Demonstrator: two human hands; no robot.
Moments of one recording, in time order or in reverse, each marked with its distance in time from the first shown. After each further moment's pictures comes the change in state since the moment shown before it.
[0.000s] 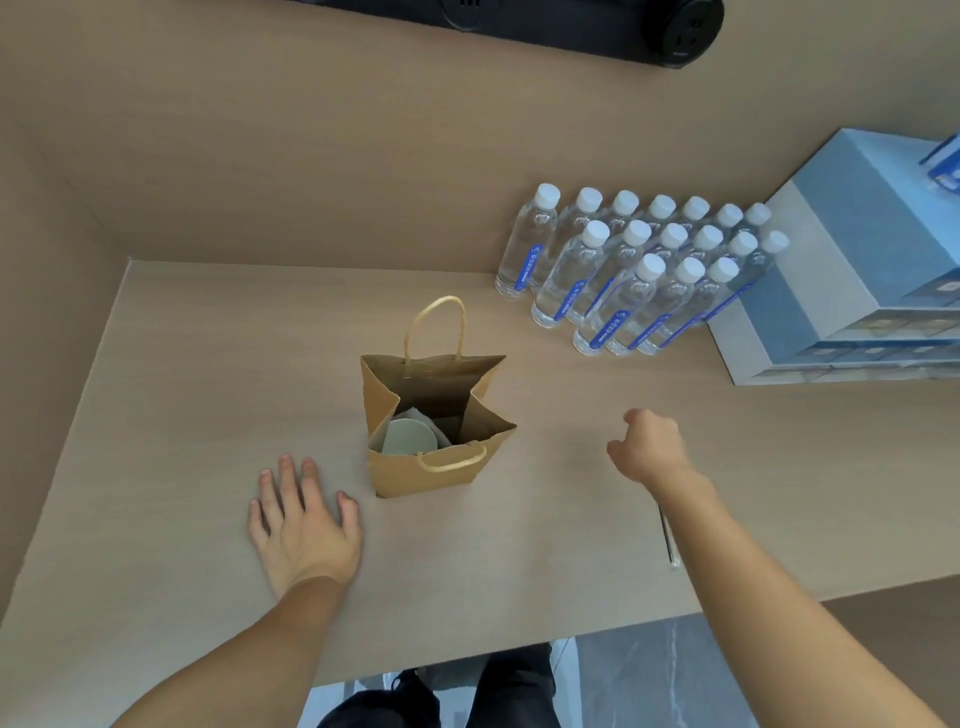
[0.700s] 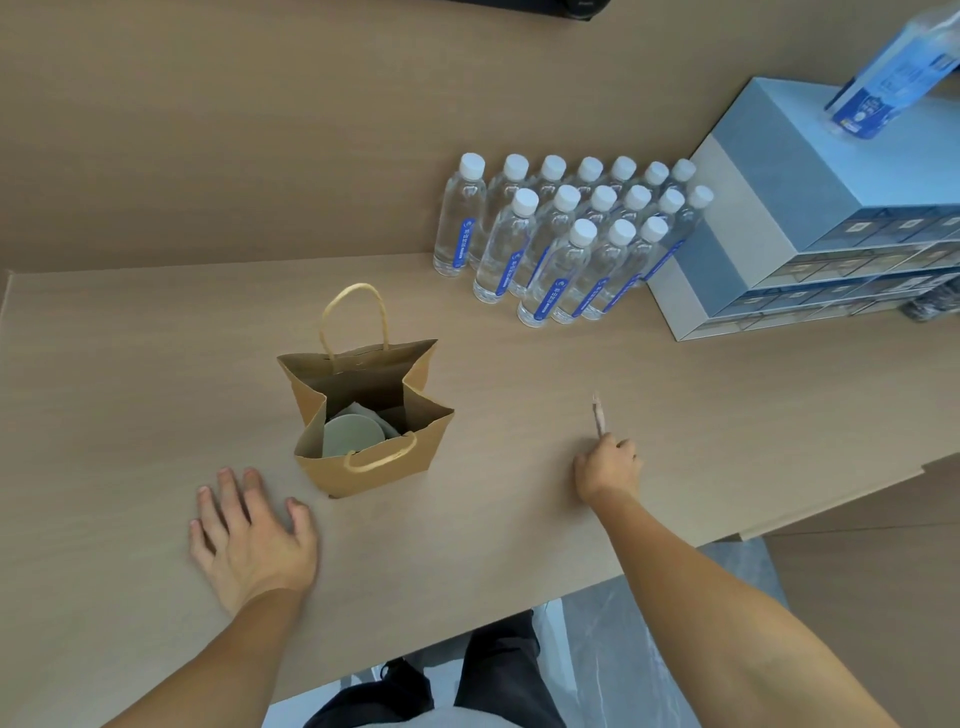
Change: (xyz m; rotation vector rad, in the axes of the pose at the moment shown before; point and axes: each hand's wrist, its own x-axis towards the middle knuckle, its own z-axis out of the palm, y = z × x) left_hand 0.005 -0.007 0.007 -0.026 0.002 0.004; right_hand -0.004 0.055 0.085 0.103 0.095 0.284
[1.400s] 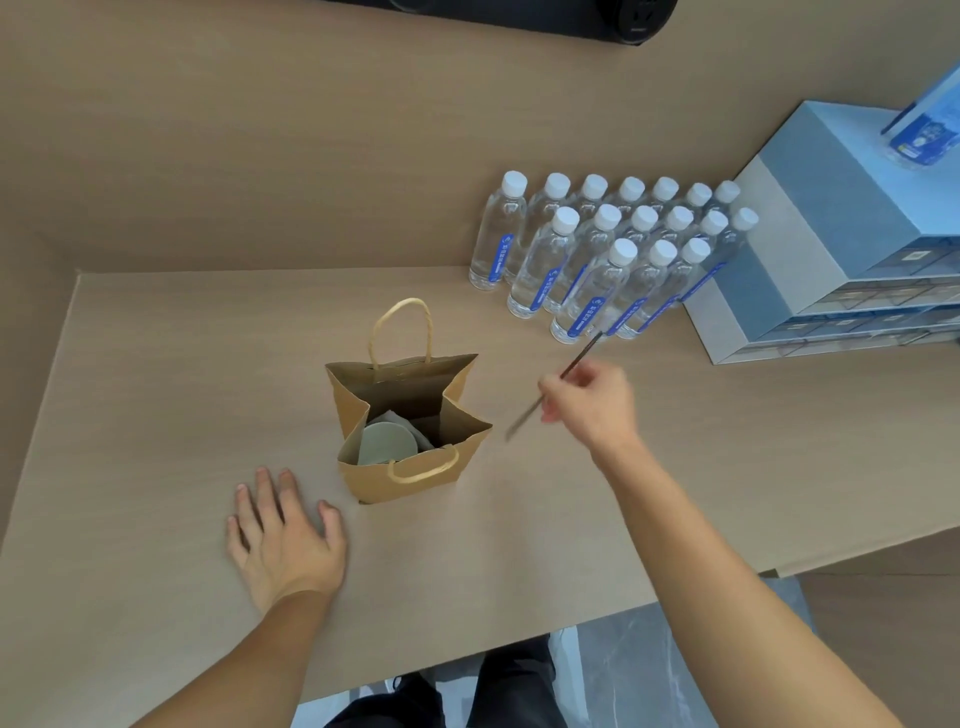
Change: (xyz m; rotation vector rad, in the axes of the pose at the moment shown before) left_hand -0.003 0.005 -0.001 0.006 -0.006 -0.002; right_hand -0.060 -0.121 -0.103 0.715 -0.067 -0.255
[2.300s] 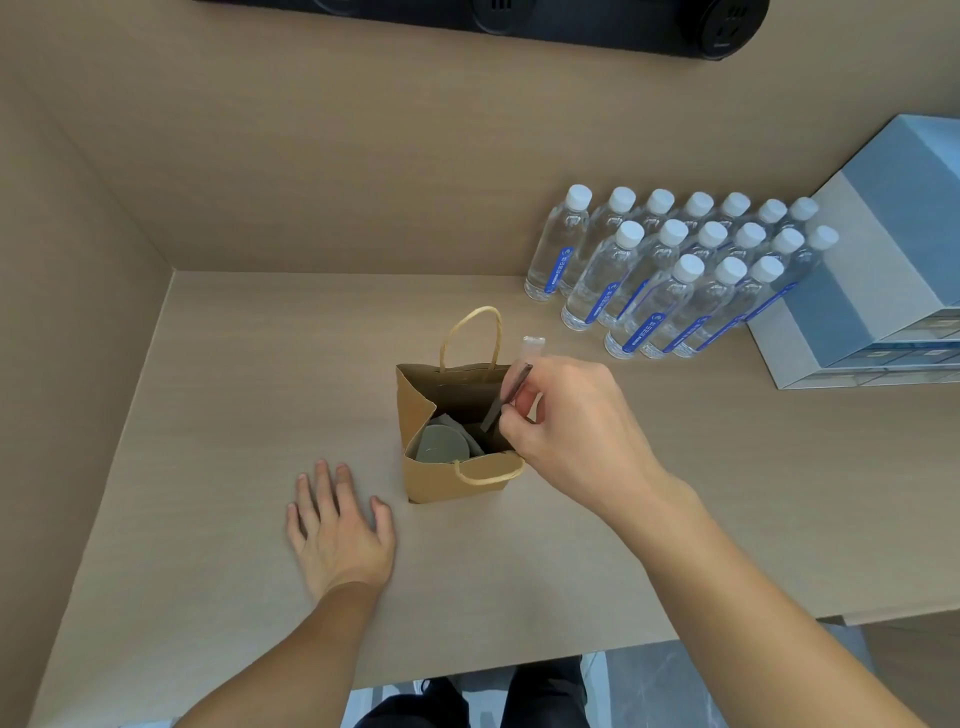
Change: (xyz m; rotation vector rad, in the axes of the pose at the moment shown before) left_hand 0.001 0.001 -0.006 0.041 -0.039 -0.007; right_hand -0.091 -0.083 0.010 -0.474 -0.203 -0.726
